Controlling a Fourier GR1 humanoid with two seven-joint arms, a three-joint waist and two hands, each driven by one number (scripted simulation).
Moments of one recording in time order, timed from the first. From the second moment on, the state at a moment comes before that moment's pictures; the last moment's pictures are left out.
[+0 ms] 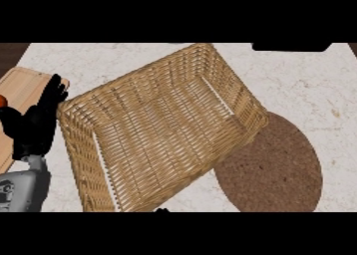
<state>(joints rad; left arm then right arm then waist) -0.22 0.20 0.15 -1.48 -0.04 0.05 0.18 -0.14 -0.08 1.24 -1.69 1.16 -0.78 0.80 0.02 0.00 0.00</state>
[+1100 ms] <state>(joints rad) -0.27 0.17 0.10 -1.46 -0.06 0.04 0.18 -0.77 -0.01 0.78 -1.46 0.80 -0.61 1.07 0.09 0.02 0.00</state>
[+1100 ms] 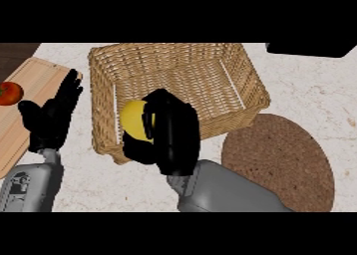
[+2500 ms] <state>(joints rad) -0.26 0.17 0.11 -1.46 -0.06 0.05 0.17 -1.42 0.00 0.88 -0.68 0.56 -0.21 0.87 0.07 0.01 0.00</state>
